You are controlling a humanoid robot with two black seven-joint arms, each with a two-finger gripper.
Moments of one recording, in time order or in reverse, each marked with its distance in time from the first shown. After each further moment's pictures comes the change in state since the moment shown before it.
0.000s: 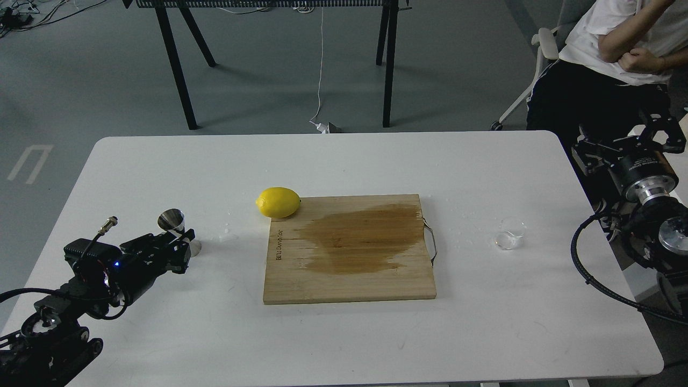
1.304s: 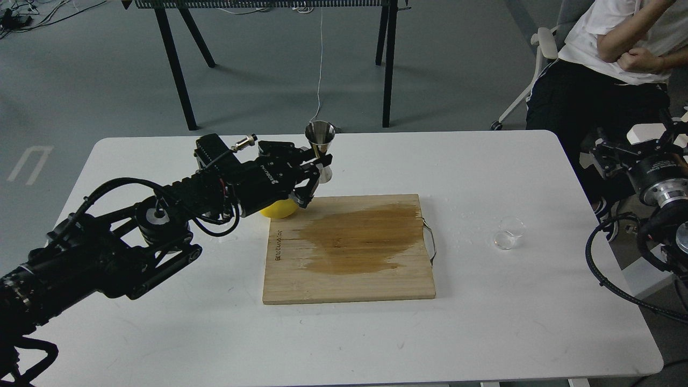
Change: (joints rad) left arm -0.491 -0.225 0.316 -0.205 0.162 -0.080 0.033; right arm -0.003 -0.031 0.002 -0.018 -0.004 0.000 -0.002
